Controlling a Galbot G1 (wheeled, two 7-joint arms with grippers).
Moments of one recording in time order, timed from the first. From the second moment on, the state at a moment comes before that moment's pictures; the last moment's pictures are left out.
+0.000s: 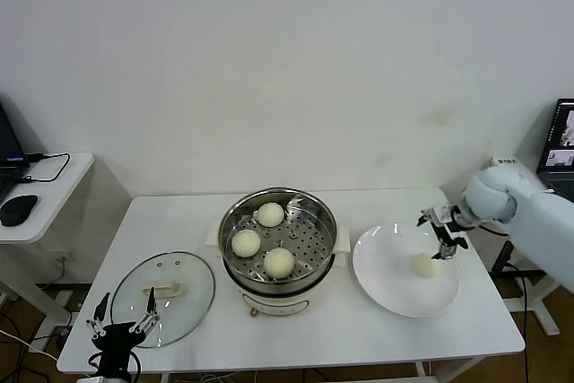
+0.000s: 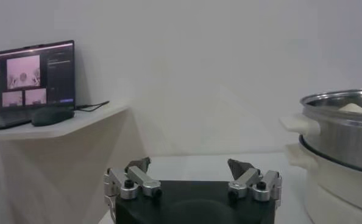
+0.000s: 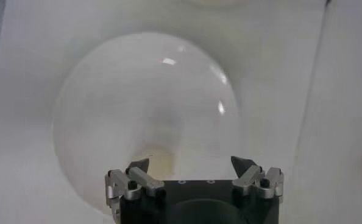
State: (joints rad) left arm 1.77 -1.26 -0.65 -2.04 -0.23 -0.09 -0.26; right arm -0.05 0.57 -0.68 1.34 -0.25 -0.12 -1.09
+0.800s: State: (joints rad) left arm 1.77 -1.26 -0.65 -2.03 -0.23 -0.09 -0.26; right arm -0.20 0.67 -0.57 1.19 -0.35 -0.12 -1.06
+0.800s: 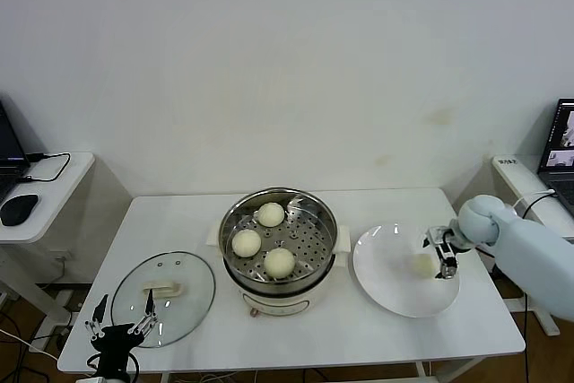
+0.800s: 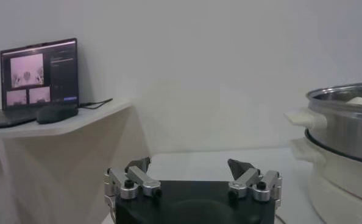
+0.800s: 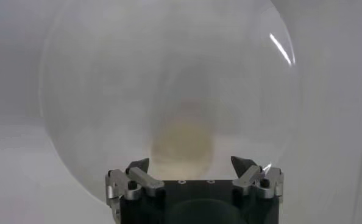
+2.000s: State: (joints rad) left arm 1.75 -1.27 -0.64 -2.06 -0.23 -0.08 -0.26; right arm 0.06 0.61 -0.73 1.32 -0.17 -0.20 -1.09
